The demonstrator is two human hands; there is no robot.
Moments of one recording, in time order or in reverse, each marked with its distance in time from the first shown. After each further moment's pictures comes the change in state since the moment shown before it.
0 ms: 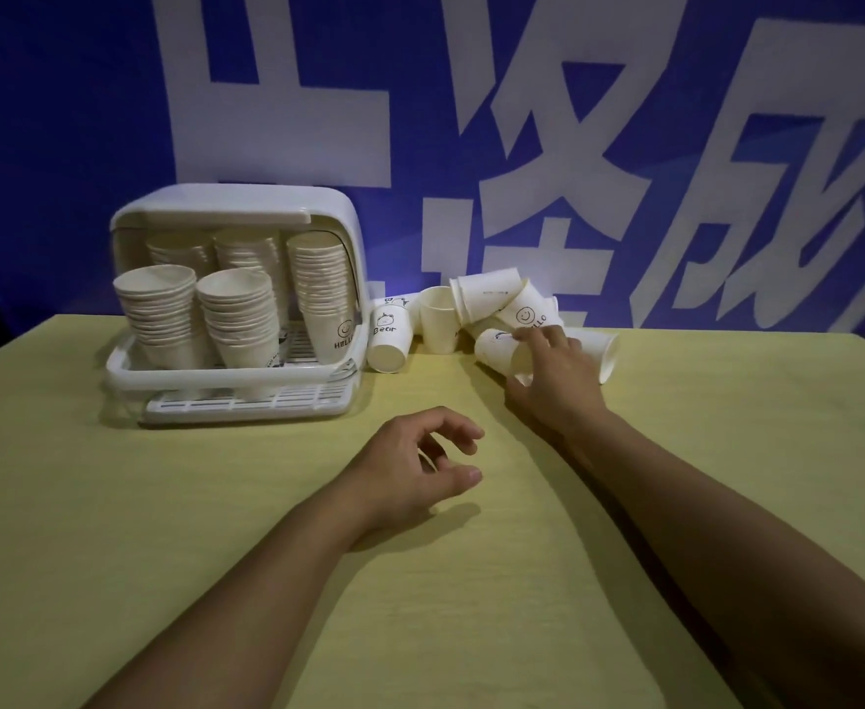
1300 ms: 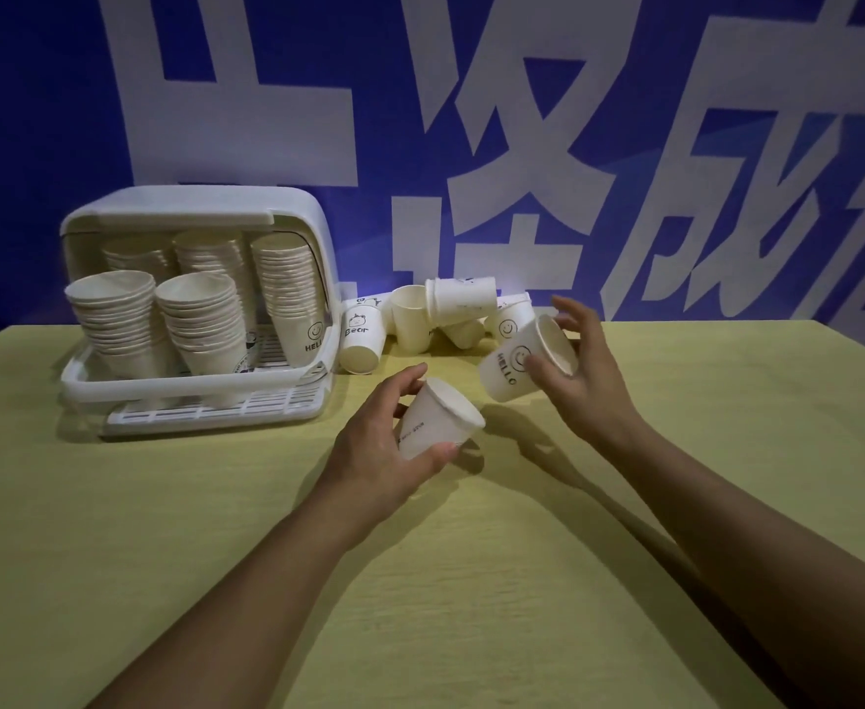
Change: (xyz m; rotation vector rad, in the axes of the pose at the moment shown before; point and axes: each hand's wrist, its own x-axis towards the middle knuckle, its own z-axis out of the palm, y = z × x) left_hand 0.001 0.009 0.012 0.159 0.274 0.018; right_hand -0.047 0.010 -0.058 0.791 0.117 0.019
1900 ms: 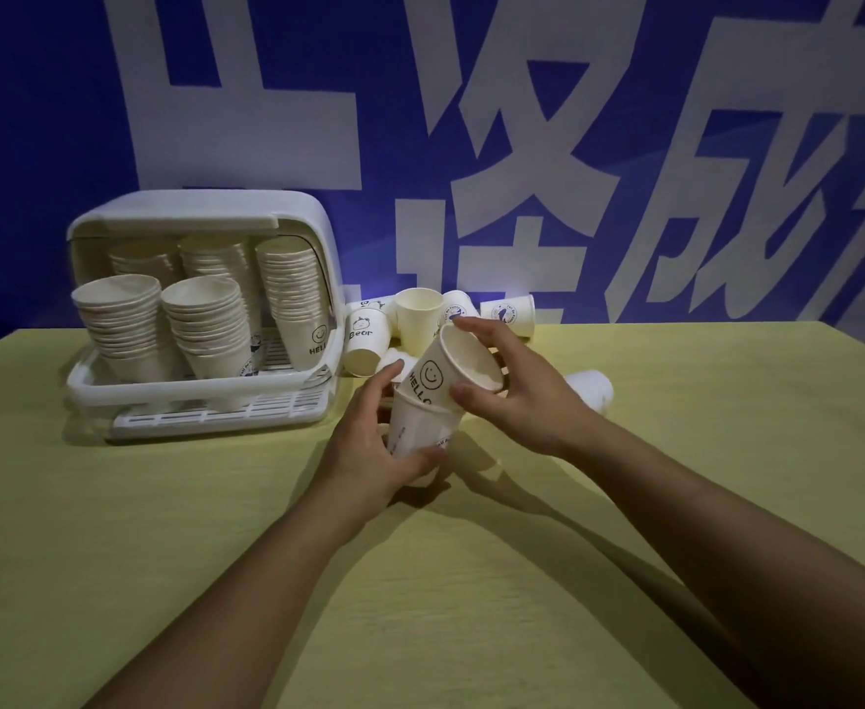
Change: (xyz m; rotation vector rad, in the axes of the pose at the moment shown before) left_hand 0.005 -0.011 -0.006 -0.078 0.017 -0.089; right_hand -0.005 -0.045 0.036 -0.151 -0.357 -0.071
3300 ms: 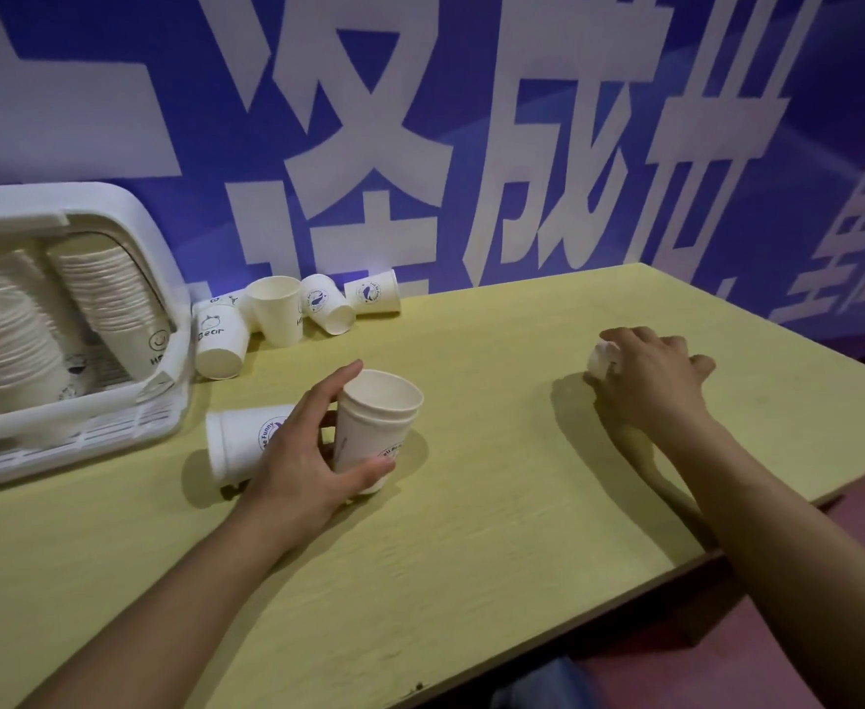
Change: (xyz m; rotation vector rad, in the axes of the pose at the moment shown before) left_hand -0.018 0.021 0.053 -0.046 -0.235 0.205; right_hand -0.144 0.100 -0.159 -0.880 0.315 0.699
